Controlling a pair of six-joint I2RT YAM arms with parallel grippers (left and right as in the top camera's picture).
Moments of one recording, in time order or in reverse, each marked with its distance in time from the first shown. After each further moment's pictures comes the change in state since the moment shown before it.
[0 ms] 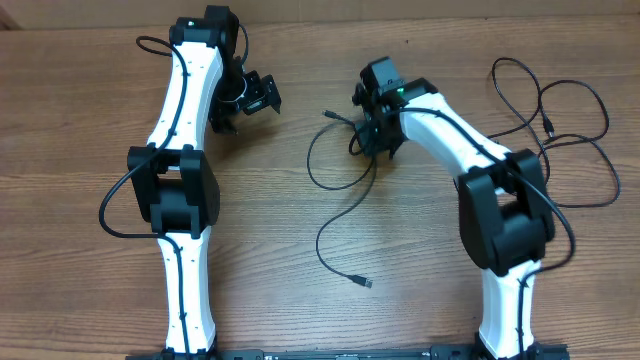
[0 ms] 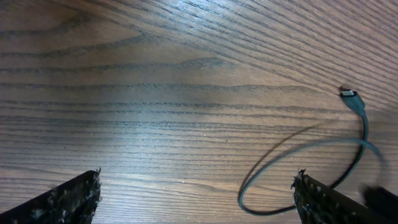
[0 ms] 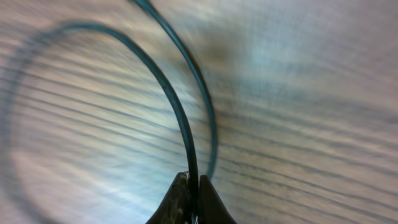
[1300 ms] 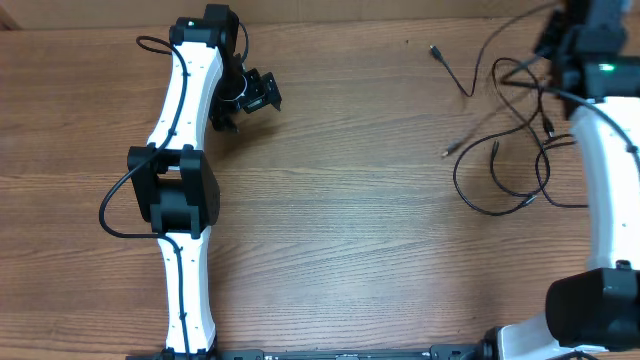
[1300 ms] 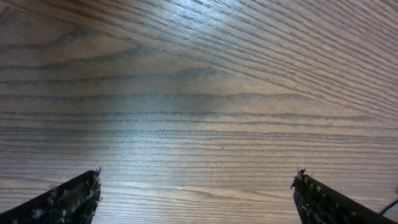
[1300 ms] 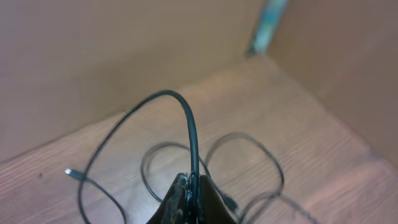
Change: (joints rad) left arm 0.000 0.000 0.000 0.026 0.000 0.000; right arm -0.496 -0.431 0.063 0.126 0.474 0.260
